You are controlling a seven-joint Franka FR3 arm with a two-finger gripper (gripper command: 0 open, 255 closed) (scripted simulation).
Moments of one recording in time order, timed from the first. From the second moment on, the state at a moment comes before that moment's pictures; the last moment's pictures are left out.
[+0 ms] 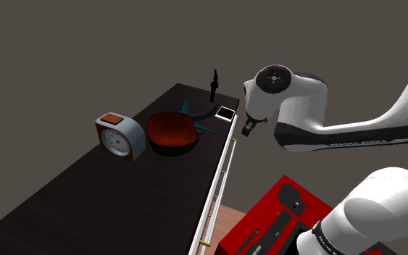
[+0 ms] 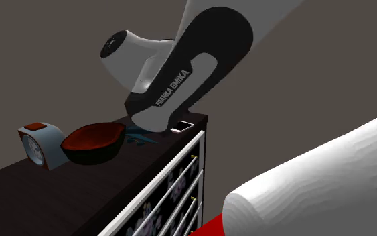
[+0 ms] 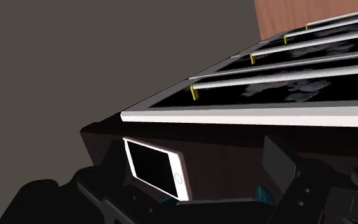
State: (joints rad) arm -0.20 -0.61 0.40 -2.71 -0.67 2.28 0.33
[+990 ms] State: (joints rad) arm -0.56 0.28 0.75 -2.47 -1.91 1.77 1.15
